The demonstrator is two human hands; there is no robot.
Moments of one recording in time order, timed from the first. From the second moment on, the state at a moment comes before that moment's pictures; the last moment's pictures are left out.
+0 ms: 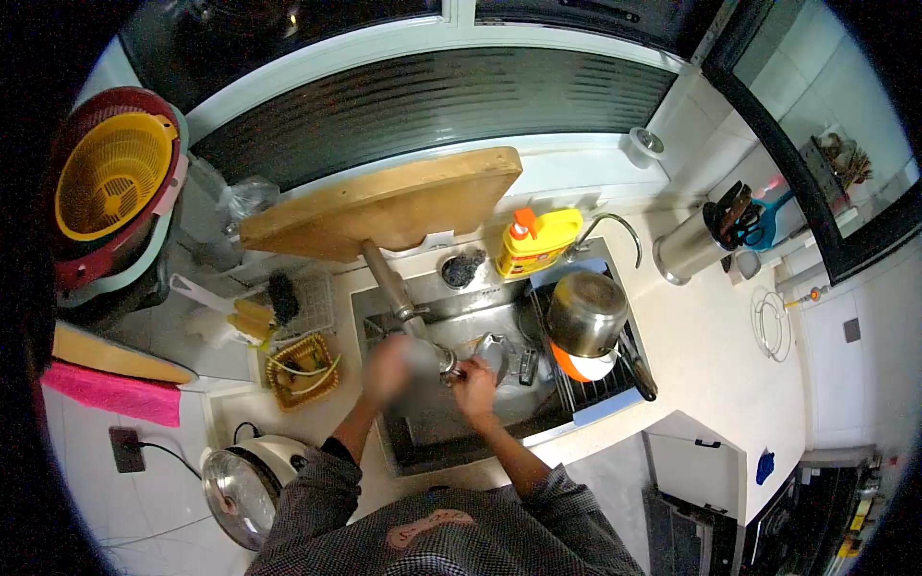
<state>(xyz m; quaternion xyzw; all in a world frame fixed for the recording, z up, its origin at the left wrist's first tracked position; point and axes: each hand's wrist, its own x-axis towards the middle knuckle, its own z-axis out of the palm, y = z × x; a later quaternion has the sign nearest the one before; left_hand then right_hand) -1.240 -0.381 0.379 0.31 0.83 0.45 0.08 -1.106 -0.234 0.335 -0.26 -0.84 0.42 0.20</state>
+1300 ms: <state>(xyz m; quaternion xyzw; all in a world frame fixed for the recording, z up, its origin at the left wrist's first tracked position) -1.172 -0.363 0.312 0.07 0.57 0.71 0.40 -1.012 -0.184 0.462 -0.36 -0.37 0.79 0.32</state>
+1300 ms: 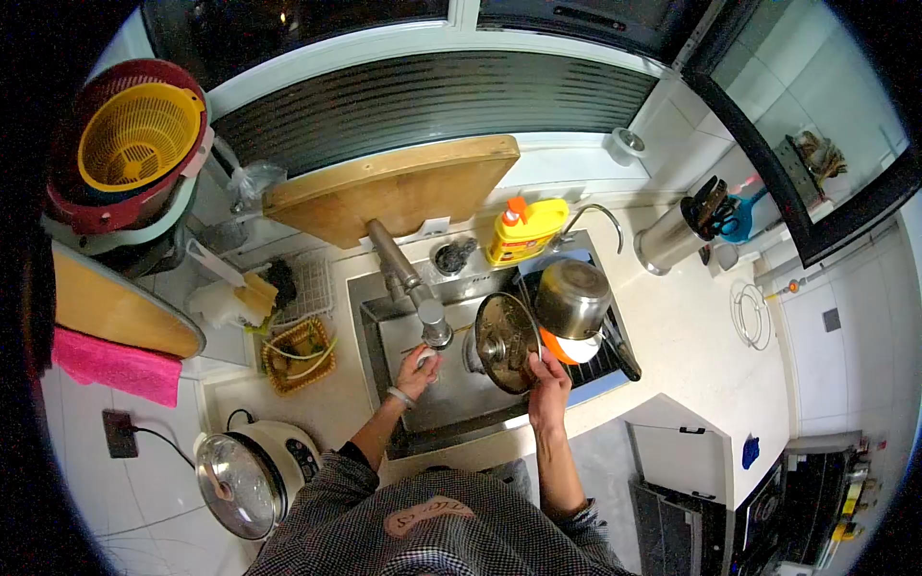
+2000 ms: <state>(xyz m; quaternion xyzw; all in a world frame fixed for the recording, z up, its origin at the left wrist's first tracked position) -1.144 -0.358 0.350 0.11 0.68 0.70 0.17 -1.014 -0.194 0.486 -0.36 -0.38 0.78 0.33</state>
